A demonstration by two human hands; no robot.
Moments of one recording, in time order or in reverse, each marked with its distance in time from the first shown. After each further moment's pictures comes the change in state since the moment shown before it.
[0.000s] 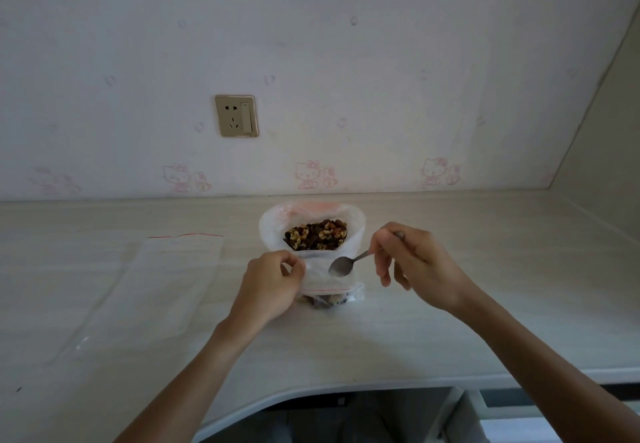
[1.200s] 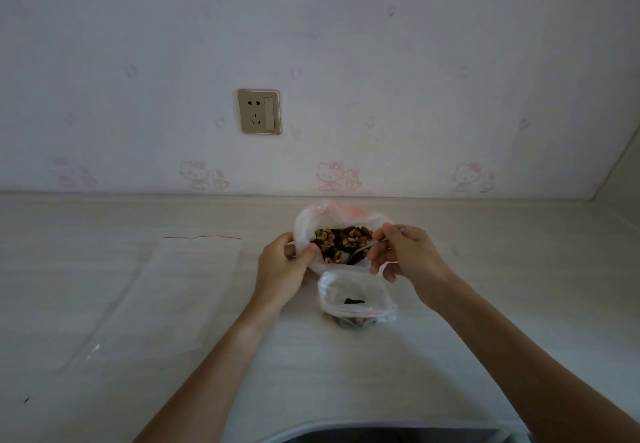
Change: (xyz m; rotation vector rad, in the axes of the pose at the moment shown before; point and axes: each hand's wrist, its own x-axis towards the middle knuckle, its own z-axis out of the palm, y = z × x) left_hand 0.048 -0.027 0.008 -0.515 0.113 -0.108; right_hand 0.074 0.039 0.043 0.304 0.183 0.456
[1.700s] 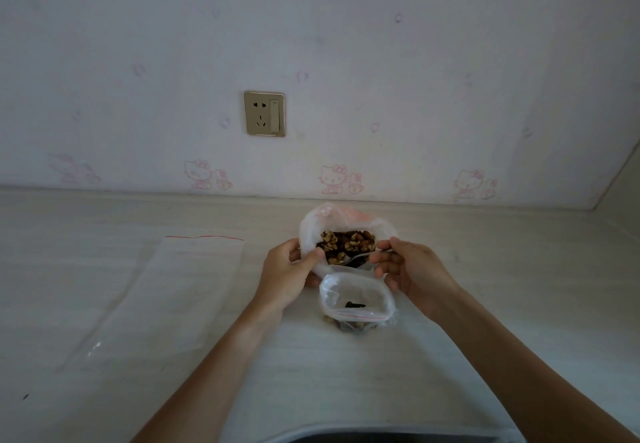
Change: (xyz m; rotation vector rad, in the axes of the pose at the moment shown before) left_hand -0.003 0.004 0.002 -0.127 -0.076 -0.064; right_hand 0.007 0.018 -0.009 0.278 -0.020 0.174
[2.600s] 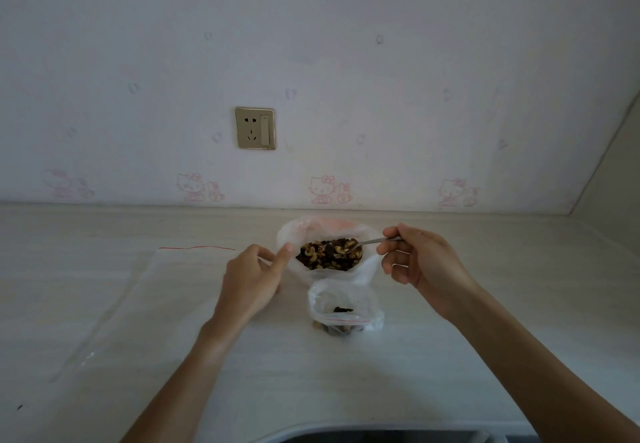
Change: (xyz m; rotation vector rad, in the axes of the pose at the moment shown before) left_hand -0.004 0.013 -0.036 0.523 0.193 0.041; right_hand -0.039 -0.041 -0.011 0.006 -0.073 -0.191
